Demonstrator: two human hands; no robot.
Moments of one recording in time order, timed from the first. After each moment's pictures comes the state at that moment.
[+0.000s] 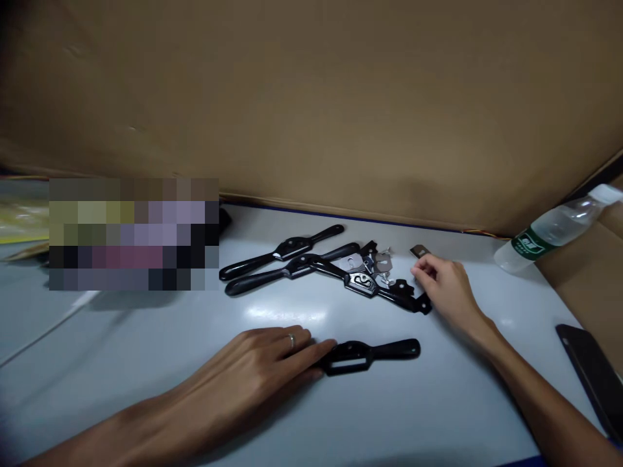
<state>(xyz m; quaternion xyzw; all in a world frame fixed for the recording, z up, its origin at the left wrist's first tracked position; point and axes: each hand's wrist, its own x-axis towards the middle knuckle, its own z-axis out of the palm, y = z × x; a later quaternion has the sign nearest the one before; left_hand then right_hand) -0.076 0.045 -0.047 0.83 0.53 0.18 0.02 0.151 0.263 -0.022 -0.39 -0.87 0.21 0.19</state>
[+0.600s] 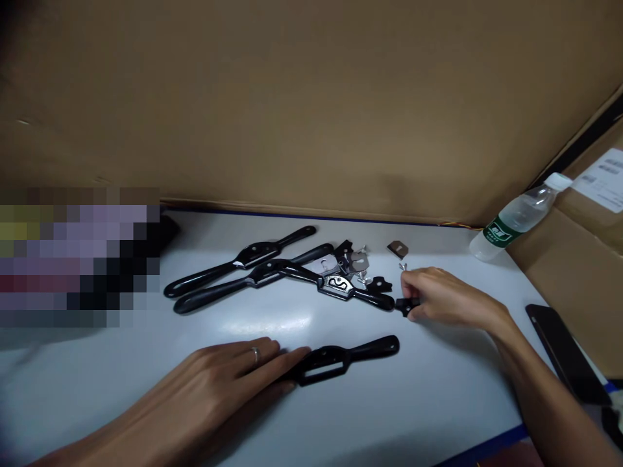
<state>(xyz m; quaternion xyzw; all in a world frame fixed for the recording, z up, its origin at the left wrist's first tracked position) -0.079 0.045 -0.053 0.84 0.51 0.19 -0.01 0.183 0.268 0.015 -0.30 -0.92 0.23 -0.11</state>
